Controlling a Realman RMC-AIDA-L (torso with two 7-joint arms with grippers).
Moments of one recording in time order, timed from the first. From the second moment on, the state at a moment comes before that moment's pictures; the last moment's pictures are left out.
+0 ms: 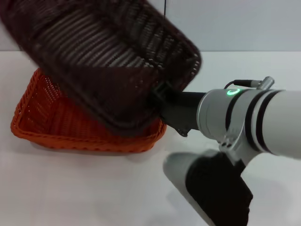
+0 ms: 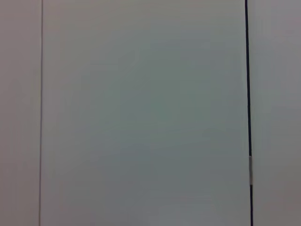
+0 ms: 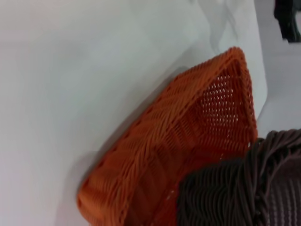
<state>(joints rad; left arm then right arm) -0.14 -2.07 -1.35 -0.45 2.45 1.07 0.08 0.36 2.08 -2.12 -1.96 -2.91 -1.08 1.59</state>
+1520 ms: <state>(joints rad) -0.15 -2.07 -1.33 -0.46 2.45 1.07 0.06 0.31 2.06 -2.05 -1.78 -2.85 -0.87 1.41</state>
